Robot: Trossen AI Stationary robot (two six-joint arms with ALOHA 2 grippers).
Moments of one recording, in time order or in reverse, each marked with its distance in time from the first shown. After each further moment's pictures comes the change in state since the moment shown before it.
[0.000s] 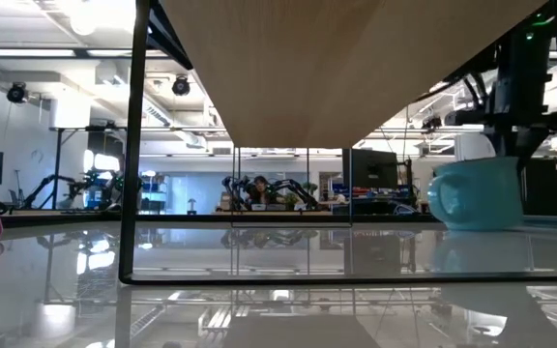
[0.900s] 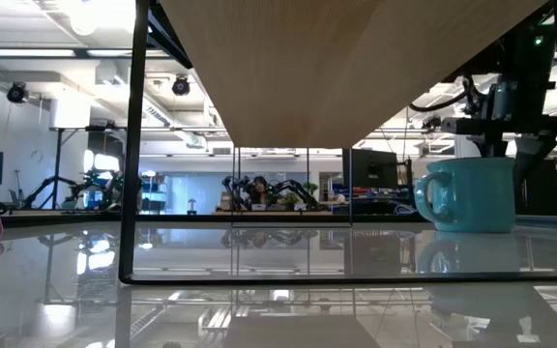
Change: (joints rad) left arm 0.000 -0.004 0.000 0.000 0.000 0.043; right arm 0.193 0.035 -0.038 0.066 0.159 0.067
